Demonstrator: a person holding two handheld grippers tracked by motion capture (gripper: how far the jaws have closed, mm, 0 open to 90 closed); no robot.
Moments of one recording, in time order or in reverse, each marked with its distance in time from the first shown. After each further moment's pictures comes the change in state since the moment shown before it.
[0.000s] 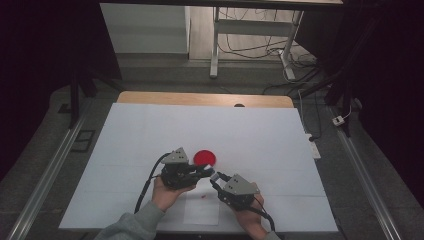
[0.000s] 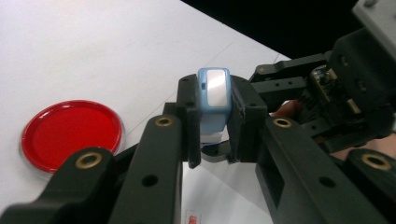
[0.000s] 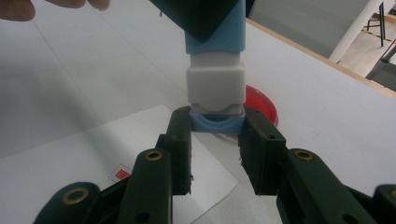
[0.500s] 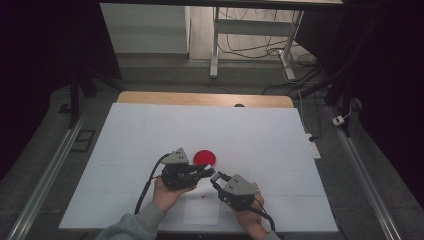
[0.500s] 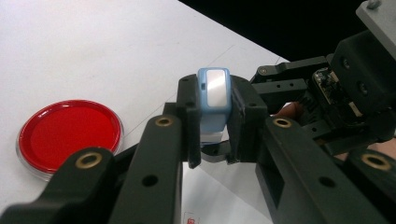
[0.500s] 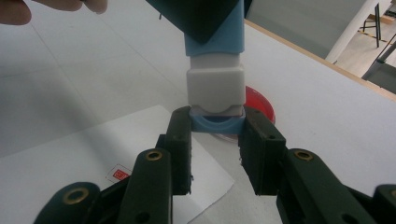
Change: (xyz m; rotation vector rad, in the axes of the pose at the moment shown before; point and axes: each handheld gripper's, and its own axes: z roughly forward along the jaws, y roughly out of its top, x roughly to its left) left arm -0.001 -0.002 0.001 -0.008 0.014 -0.004; right arm 0.000 0.000 -0.001 -0.002 -0.011 0.000
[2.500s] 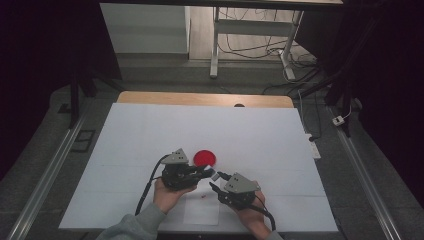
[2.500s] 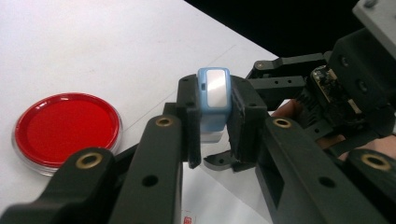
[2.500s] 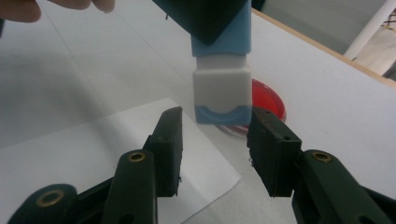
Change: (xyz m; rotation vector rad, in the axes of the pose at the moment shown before) left arm 0.001 -0.002 0.000 -0.006 0.000 -0.036; right arm -0.006 0.001 0.000 0.029 0.069 -0.006
